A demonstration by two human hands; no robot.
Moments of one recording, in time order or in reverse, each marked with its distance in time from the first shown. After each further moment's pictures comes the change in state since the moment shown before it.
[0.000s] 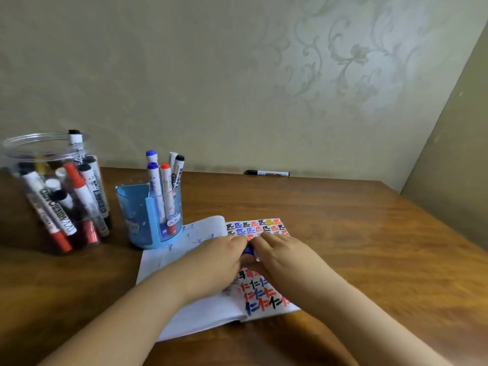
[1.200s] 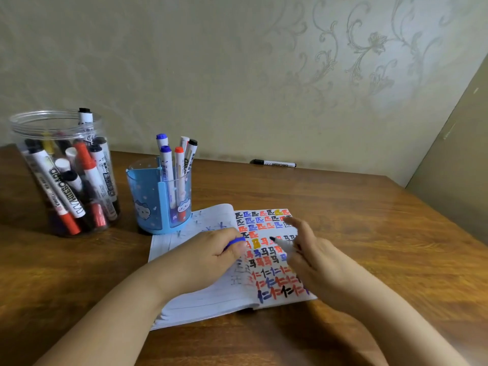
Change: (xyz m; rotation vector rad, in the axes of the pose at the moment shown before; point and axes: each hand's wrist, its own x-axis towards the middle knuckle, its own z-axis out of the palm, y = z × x) left_hand -0.035 -0.012 -0.020 -0.373 -0.121 -0.173; right_hand -0.024 -0.008 -0.024 0.436 -0.148 0.431
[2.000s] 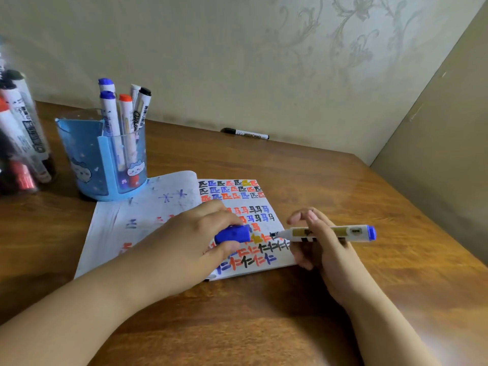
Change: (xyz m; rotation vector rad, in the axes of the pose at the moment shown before) left_hand 0.000 0.019 0.038 0.125 0.246 0.307; right_hand -0.035 0.043 0.003 0.981 0.216 0.178
